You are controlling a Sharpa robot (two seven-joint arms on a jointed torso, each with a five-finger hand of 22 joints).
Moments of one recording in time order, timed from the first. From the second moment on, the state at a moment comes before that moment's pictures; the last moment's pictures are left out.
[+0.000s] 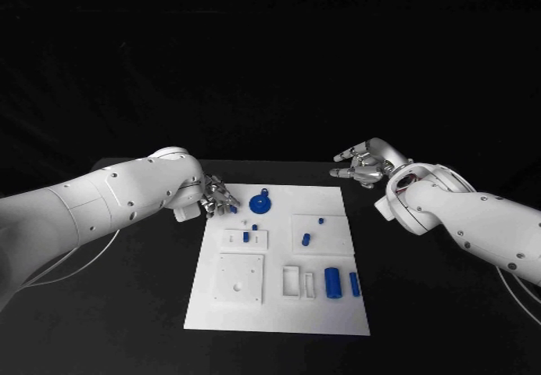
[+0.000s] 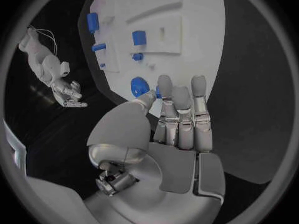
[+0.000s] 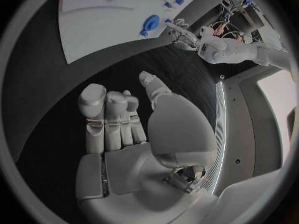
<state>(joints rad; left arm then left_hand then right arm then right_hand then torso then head) 1.46 -0.46 -0.21 0.95 -0.83 0.18 -0.46 1.17 0.05 0.36 0.06 0.15 1.02 0.02 0.39 0.81 1.39 -0.07 0.63 0.41 1.25 -0.11 1.20 0.43 0.01 1.21 -0.12 0.37 1.31 1.12 -0.81 0.26 1.37 -1.18 -0.42 -0.16 1.28 -0.13 0.14 -0.05 0.41 1.01 0.11 0.07 0.06 1.21 0.00 1.04 1.06 1.44 -0.07 1.00 0.96 0.08 1.47 -0.09 0.82 1.31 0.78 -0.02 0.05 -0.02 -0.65</state>
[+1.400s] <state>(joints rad) 1.45 -0.70 -0.24 1.45 -0.98 -0.08 -0.55 1.16 -0.01 0.42 0.04 0.18 1.06 0.04 0.36 0.77 1.46 -0.07 0.58 0.41 1.31 -0.12 1.18 0.46 0.01 1.23 -0.14 0.40 1.31 1.11 -0.82 0.26 1.37 -1.16 -0.42 -0.16 1.28 -0.13 0.14 -0.05 0.42 1.01 0.11 0.07 0.06 1.21 0.00 1.04 1.06 1.44 -0.07 1.00 0.96 0.08 1.47 -0.09 0.82 1.31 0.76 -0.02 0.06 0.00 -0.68</state>
